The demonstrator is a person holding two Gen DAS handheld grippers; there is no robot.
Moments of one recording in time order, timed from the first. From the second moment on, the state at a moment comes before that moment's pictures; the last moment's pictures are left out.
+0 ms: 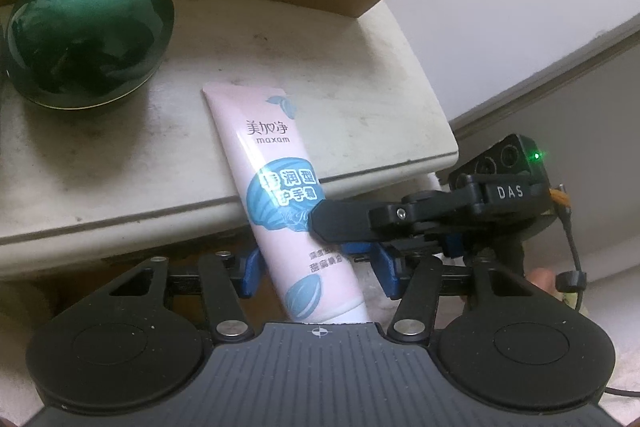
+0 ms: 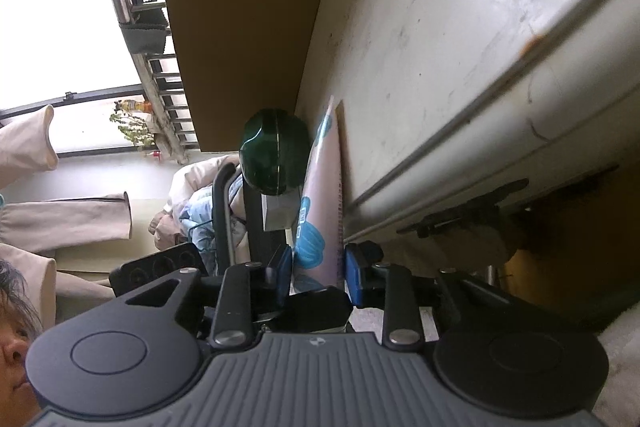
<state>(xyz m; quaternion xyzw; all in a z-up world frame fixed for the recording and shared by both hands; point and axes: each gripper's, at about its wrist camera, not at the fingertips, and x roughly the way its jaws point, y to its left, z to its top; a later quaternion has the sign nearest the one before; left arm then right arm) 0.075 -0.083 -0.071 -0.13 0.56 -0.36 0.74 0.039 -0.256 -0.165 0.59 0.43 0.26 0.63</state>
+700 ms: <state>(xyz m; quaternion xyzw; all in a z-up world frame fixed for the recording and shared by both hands) 0.069 -0.096 -0.063 -0.10 0.54 -0.36 0.76 0.037 -0.255 -0.169 0.61 0.39 0.26 0.64</state>
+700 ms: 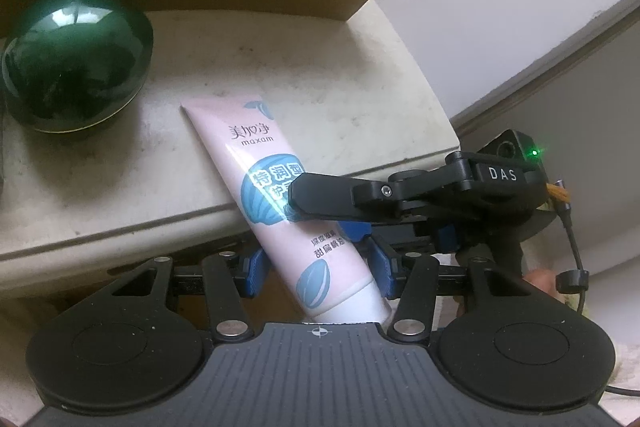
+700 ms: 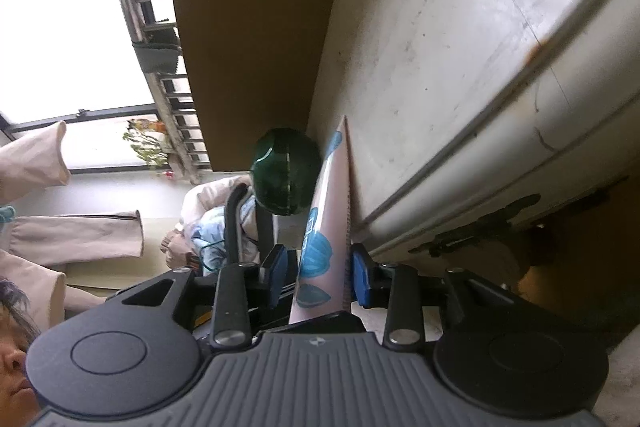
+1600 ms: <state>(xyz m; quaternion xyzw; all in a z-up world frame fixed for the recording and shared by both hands) 0.060 -0.114 -0.040 -0.05 0.50 -0.37 0.78 0.027 -0.266 -0.160 0.62 0.33 0.28 0.65</state>
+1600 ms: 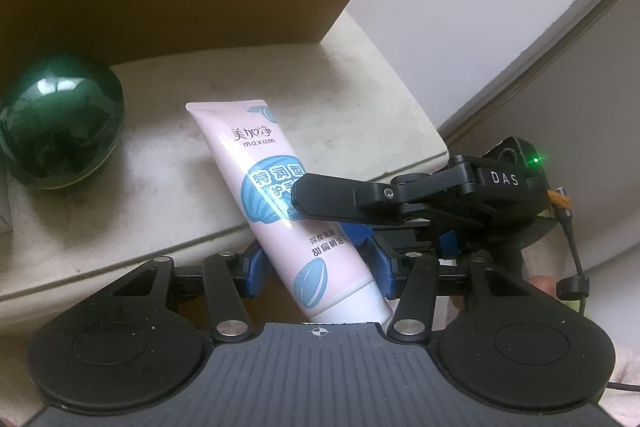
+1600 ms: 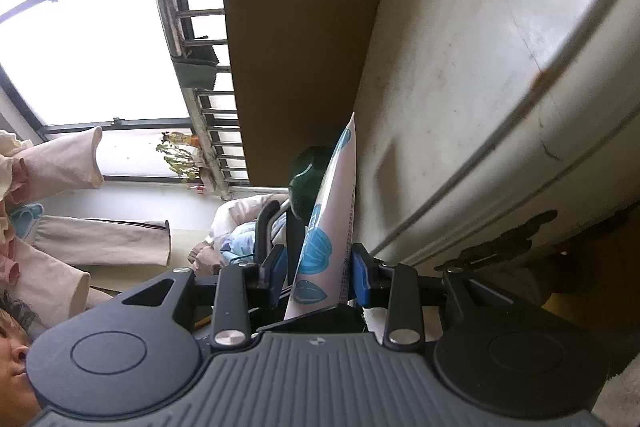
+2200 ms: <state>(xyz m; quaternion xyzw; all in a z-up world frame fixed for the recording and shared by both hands) 0.055 -0.111 -0.017 -0.05 0.46 -0.37 0.80 0.034 -0.262 -0.125 0.60 0.30 0.30 0.68</state>
